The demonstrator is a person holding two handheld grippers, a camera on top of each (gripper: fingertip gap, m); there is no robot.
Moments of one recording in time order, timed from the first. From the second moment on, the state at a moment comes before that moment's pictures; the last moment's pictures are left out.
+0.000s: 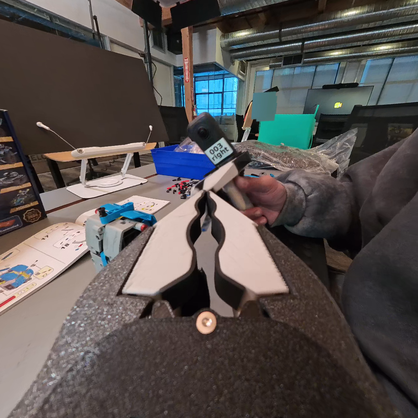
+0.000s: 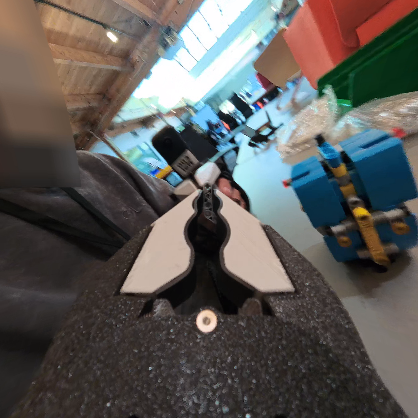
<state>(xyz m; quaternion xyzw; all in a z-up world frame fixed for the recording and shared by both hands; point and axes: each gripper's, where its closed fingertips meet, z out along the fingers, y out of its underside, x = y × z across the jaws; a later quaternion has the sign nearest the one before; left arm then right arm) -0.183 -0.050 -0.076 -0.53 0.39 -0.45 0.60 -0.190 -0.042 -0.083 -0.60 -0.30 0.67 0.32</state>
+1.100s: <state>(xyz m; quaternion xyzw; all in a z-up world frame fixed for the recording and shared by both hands) -0.177 -0.050 -0.085 -0.53 0.42 -0.34 0.65 -0.166 -0.014 -0.227 -0.78 -0.50 0.20 0.32</state>
